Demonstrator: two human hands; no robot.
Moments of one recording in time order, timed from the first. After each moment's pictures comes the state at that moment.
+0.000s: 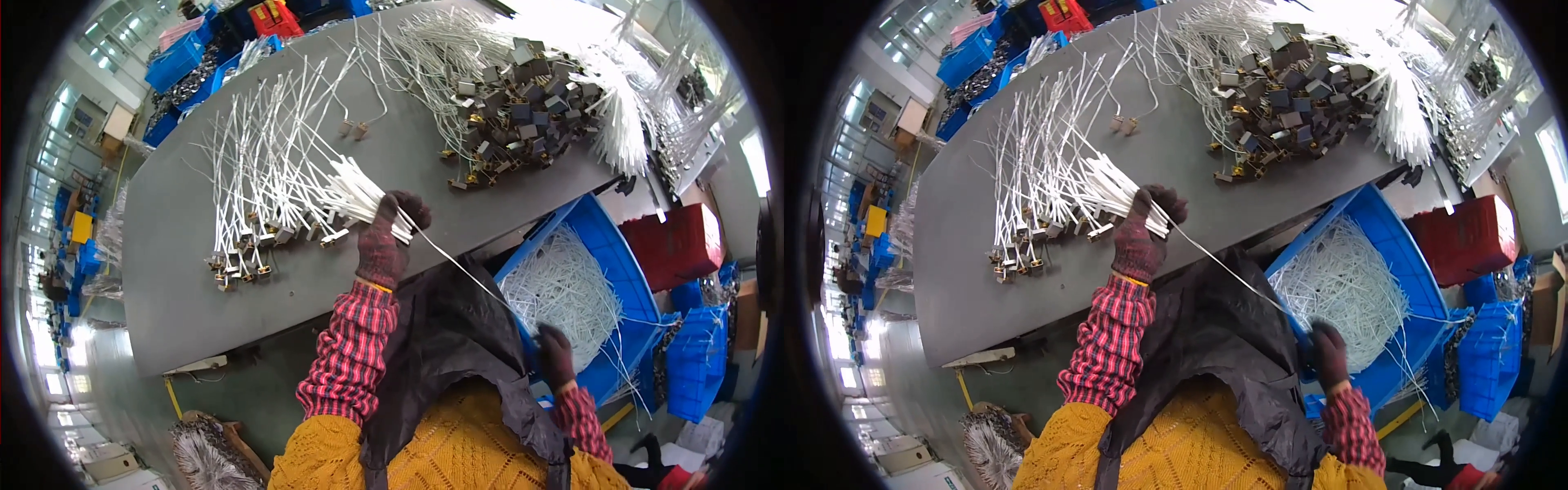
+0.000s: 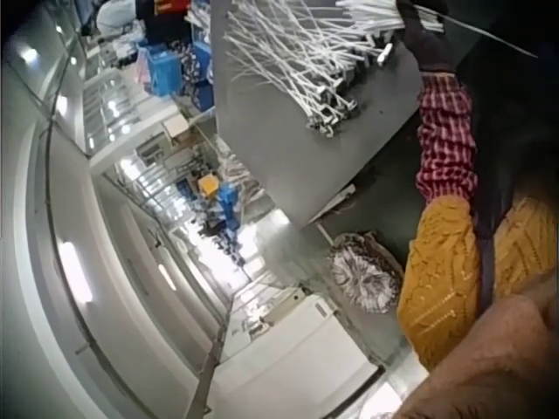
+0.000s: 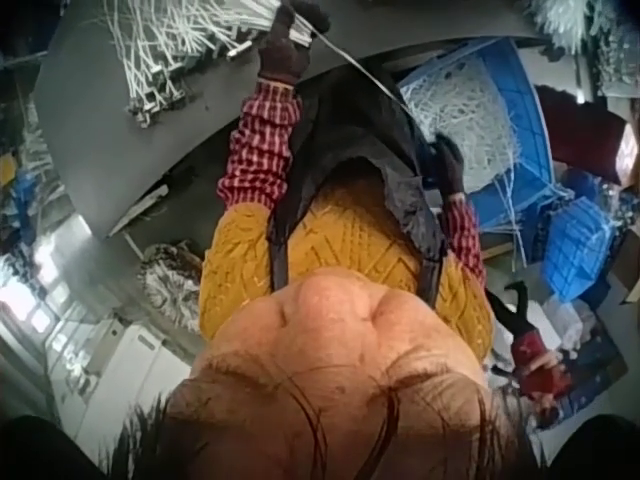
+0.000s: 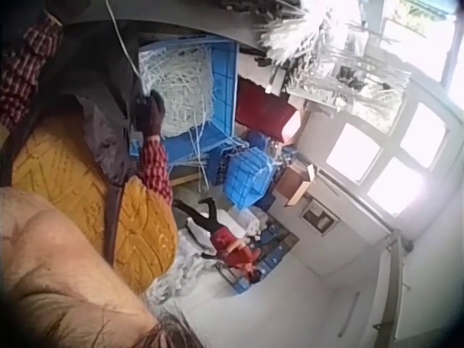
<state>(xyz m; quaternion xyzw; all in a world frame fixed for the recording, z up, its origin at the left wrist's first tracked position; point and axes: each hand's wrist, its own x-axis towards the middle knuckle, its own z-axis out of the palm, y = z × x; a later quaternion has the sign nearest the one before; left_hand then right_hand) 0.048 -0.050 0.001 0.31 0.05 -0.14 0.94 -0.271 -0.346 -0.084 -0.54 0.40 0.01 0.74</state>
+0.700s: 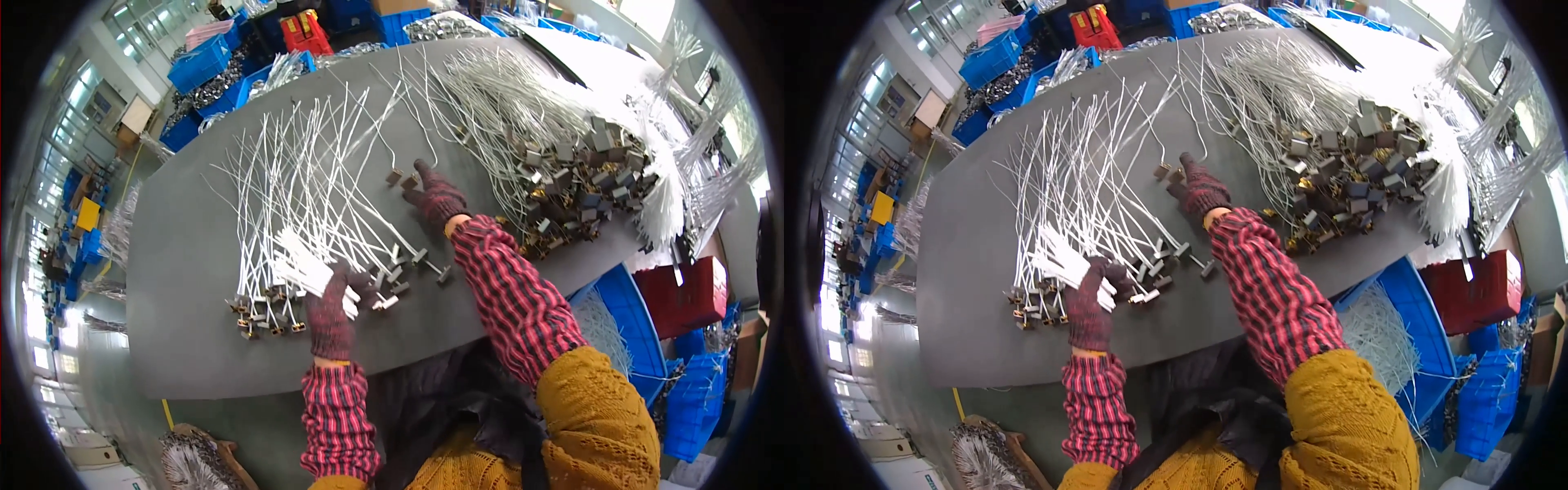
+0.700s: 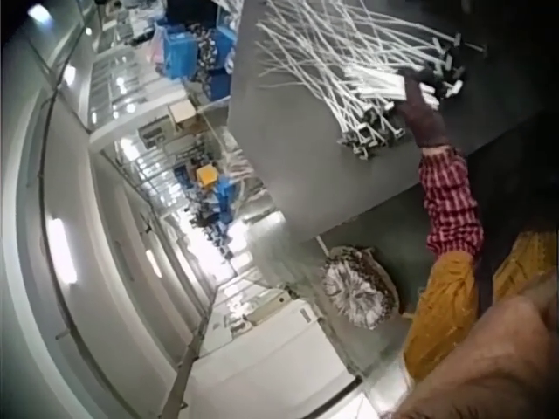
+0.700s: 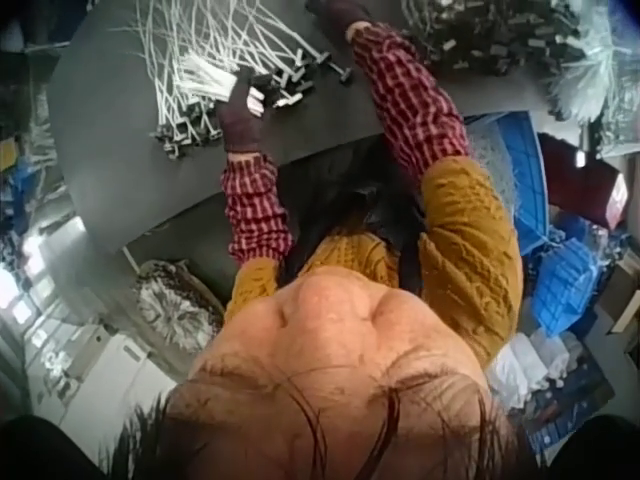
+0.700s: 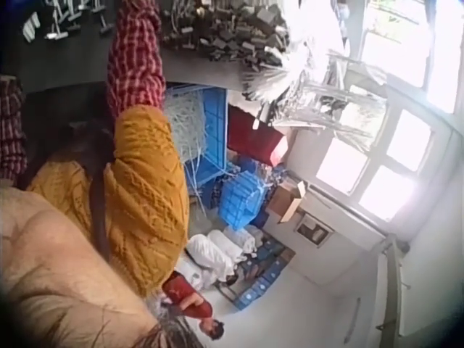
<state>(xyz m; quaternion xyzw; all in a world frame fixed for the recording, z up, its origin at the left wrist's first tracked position) 0.080 0.091 0.056 0.57 0.13 0.03 0.81 0.265 -0.127 -0.026 -0.93 0.02 -0.09 0.34</state>
